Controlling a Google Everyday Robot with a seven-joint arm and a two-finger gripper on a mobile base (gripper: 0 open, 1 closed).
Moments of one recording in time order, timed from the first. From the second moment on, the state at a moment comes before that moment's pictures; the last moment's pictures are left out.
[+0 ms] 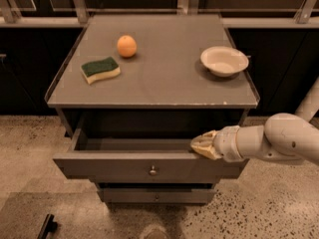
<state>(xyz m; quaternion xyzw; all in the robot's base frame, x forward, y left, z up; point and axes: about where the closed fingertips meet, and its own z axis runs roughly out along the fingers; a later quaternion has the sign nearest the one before) 0.524 -0.139 0.674 -0.49 0.76 0.20 0.39</state>
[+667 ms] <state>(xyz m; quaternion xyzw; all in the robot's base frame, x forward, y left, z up) 0.501 -0.127 0.676 -0.49 0.75 0.23 0.39</state>
